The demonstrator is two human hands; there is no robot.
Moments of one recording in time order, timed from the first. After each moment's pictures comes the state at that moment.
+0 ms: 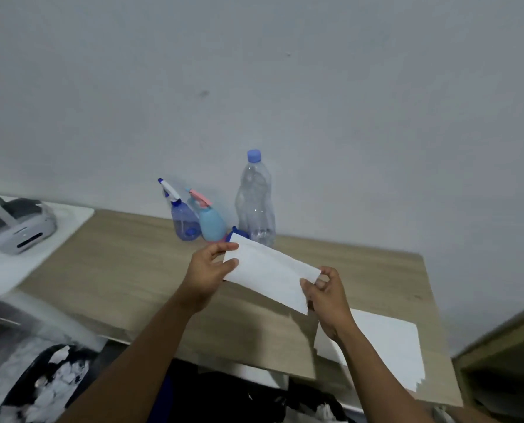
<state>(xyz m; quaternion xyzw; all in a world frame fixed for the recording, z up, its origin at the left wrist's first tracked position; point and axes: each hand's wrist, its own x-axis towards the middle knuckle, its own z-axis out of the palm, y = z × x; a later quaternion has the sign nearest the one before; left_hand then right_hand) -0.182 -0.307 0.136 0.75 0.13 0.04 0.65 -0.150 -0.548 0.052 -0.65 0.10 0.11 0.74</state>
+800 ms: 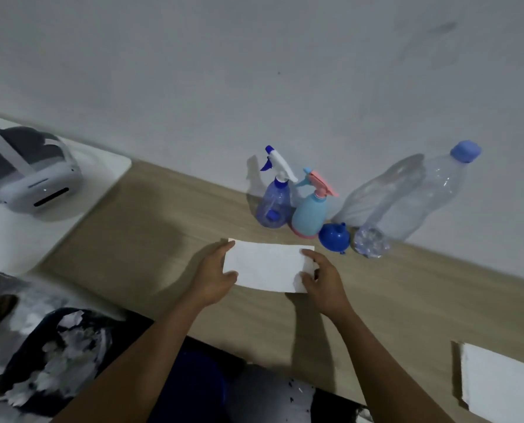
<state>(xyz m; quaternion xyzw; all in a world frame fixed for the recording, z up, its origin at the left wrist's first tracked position) -0.133 0.030 -0.016 0.85 0.15 -0.04 0.51 -0.087 -0.223 -0.002 -0.88 -0.06 0.11 0.46</state>
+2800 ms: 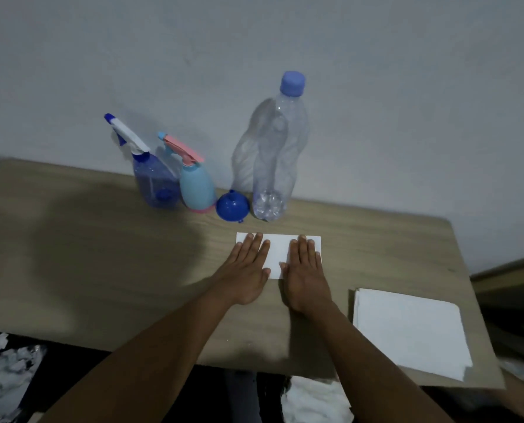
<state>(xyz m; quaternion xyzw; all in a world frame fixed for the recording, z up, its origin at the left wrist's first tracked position) -0.075 -0.251 -0.069 0.96 -0.17 -0.19 0.10 -0.083 -0.424 -0.075 -0.98 -0.08 0.11 0.13</state>
